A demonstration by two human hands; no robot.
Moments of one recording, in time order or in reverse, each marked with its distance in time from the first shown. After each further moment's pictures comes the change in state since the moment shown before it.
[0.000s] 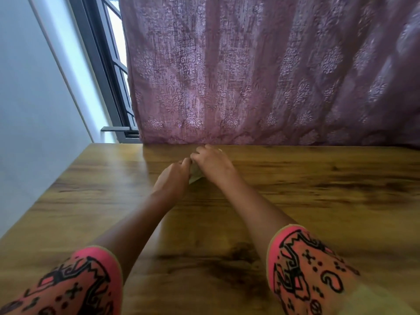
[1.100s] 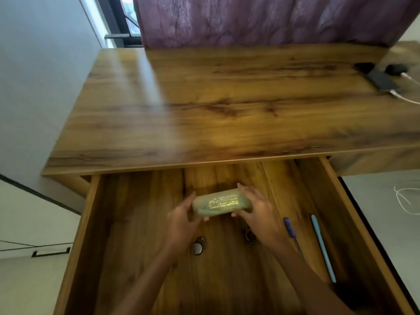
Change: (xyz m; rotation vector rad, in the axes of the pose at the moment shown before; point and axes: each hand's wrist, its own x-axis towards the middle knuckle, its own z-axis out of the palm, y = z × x) left_hand -0.463 0.048 -0.007 -0.712 -0.314 -0.351; right_hand -0.467 -0.201 -0.023 0.849 -0.123 0.653
